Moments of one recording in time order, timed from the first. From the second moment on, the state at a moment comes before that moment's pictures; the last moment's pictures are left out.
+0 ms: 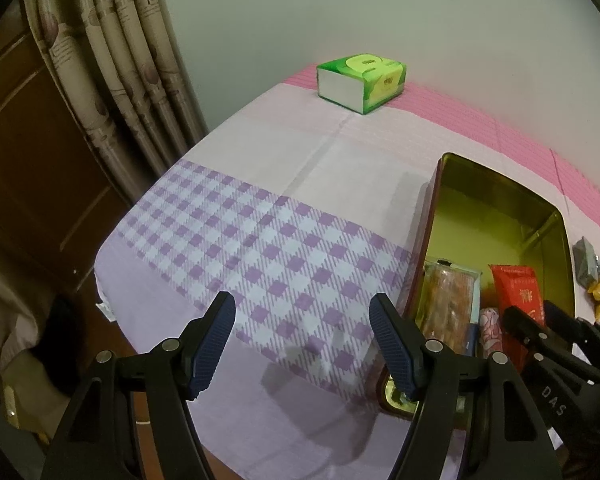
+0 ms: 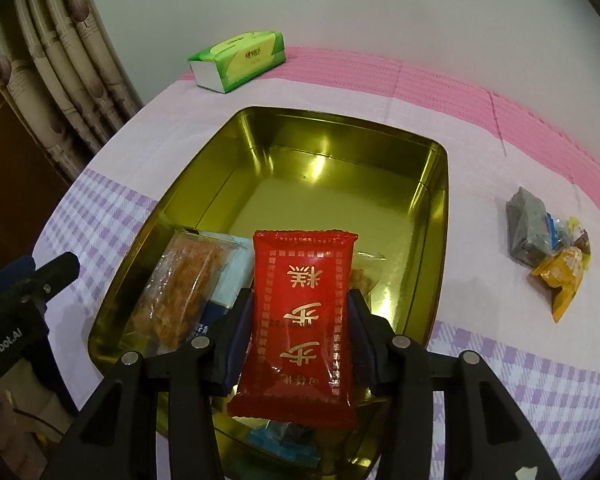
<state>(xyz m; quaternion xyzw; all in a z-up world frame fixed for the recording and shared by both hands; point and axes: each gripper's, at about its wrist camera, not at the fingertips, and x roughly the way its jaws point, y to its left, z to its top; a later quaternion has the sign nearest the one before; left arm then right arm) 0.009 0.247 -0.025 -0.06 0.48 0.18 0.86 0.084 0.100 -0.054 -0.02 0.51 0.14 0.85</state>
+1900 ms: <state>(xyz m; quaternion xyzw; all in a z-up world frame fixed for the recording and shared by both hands) 0.019 0.178 -0.006 0.01 0.45 0.10 0.89 0.171 -0.168 -0.092 0.02 0.51 0.11 0.86</state>
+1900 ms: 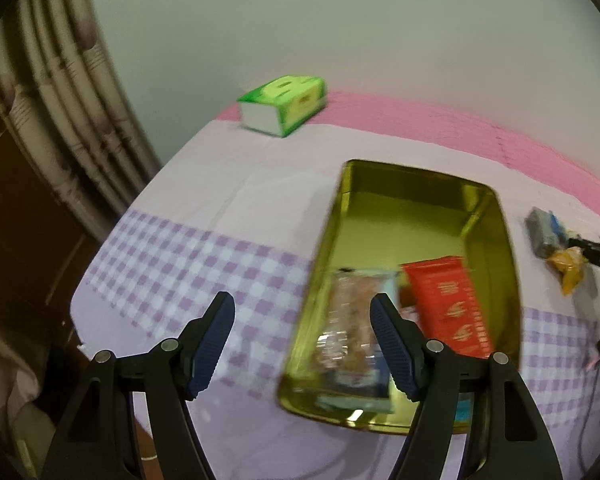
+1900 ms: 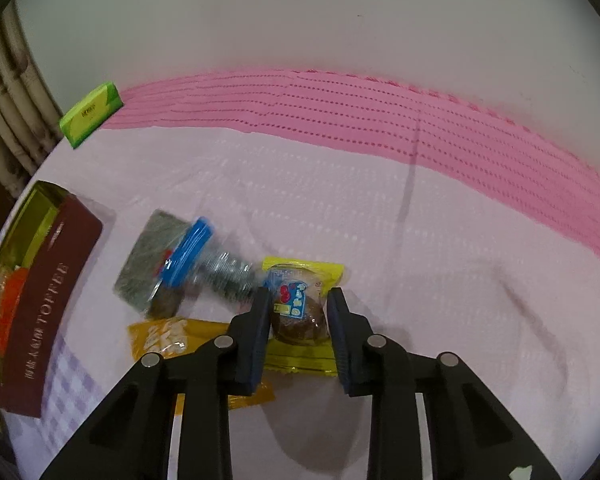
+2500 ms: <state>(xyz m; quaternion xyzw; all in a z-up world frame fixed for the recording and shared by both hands) 0.041 0.034 0.004 0.03 0.45 -0.07 0.89 0.090 -0.169 -0.089 0.03 0.48 0.05 0.88</state>
